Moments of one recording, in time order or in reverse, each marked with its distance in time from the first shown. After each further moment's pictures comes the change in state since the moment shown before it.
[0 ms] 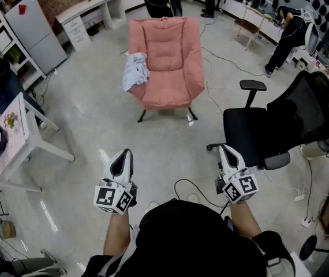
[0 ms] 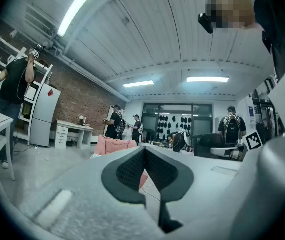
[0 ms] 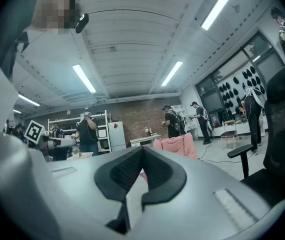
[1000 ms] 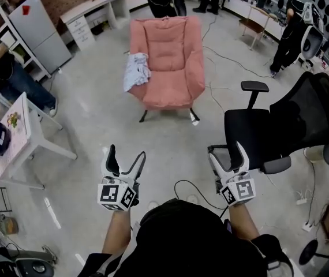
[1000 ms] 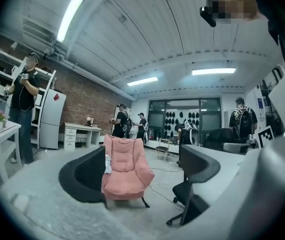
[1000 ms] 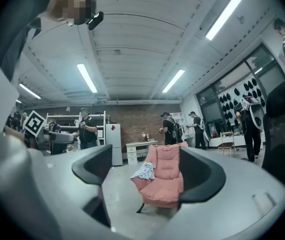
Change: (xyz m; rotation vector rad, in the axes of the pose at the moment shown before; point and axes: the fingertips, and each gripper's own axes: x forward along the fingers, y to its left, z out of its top) left arm 0.027 -0.012 -0.004 0.037 0.033 0.085; right arm -0.004 -0.017 0.012 -0.102 -0.071 -0.022
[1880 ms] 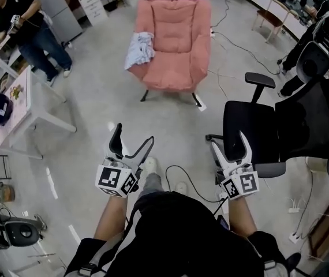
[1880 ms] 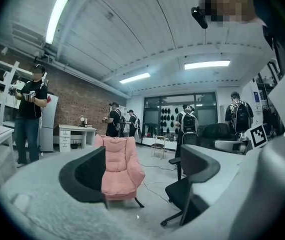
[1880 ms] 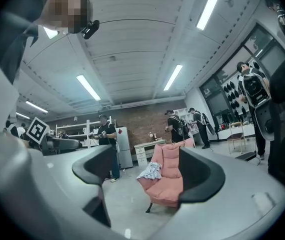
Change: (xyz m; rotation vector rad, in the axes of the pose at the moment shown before) left arm 0.048 -0.121 -0.011 0.064 0.028 -0.030; right arm -0.021 -0.093 0.005 0.109 0.004 0.103
